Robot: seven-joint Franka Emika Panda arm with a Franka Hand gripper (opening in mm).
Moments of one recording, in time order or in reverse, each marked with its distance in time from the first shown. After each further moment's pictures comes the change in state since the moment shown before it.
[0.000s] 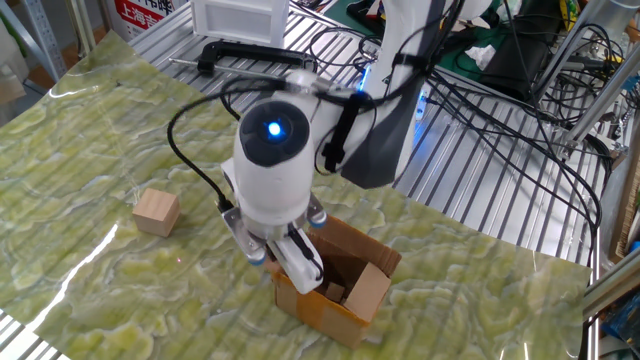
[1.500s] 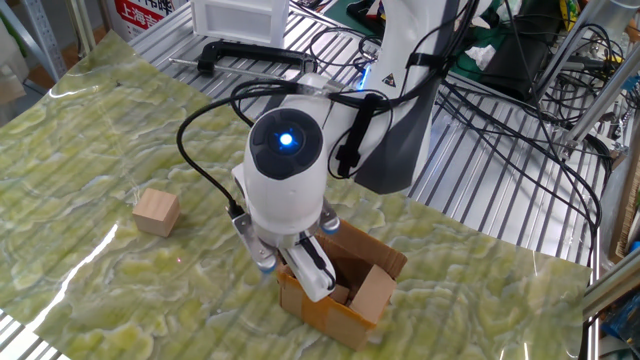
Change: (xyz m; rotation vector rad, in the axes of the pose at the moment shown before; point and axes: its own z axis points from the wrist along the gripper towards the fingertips) arm 0.008 0.019 -0.014 0.012 0.037 0.021
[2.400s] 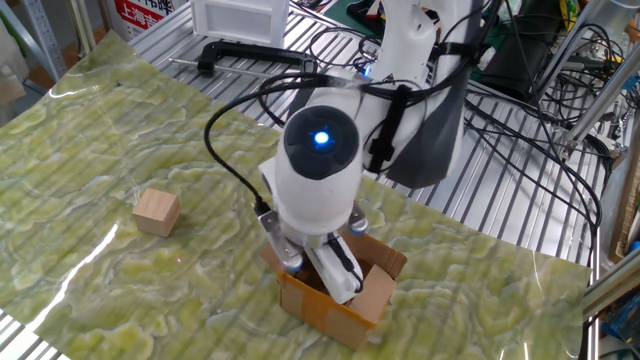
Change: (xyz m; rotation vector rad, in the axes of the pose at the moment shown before) arm 0.026 0.022 -0.018 0.007 0.012 0.043
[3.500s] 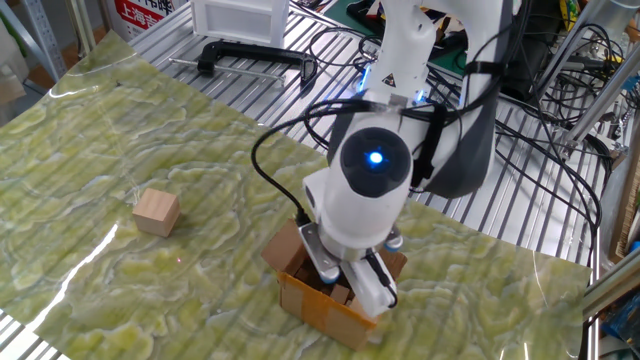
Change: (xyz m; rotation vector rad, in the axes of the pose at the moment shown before) arm 0.041 0.035 0.031 -0.020 -0.025 0.074
